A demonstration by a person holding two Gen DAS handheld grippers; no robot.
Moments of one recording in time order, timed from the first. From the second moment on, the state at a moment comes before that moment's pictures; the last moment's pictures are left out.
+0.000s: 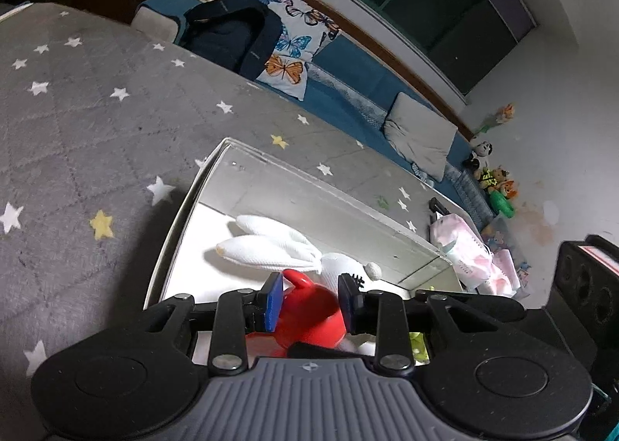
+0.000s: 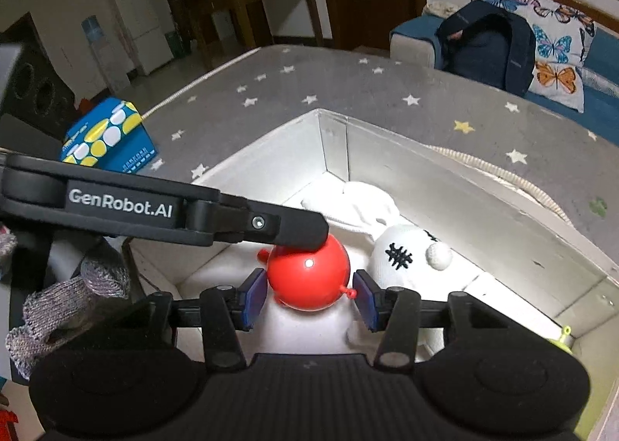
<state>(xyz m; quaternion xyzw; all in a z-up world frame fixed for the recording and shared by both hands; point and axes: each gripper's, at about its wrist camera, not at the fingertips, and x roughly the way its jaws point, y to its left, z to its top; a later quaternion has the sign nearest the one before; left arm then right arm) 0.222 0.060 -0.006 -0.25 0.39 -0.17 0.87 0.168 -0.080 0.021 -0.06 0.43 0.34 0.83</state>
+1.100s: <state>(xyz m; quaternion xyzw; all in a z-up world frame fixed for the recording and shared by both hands) 0.196 0.061 0.020 -0.24 0.34 -0.15 0.90 0.164 -0.083 0.041 -0.06 0.41 0.33 0.85</state>
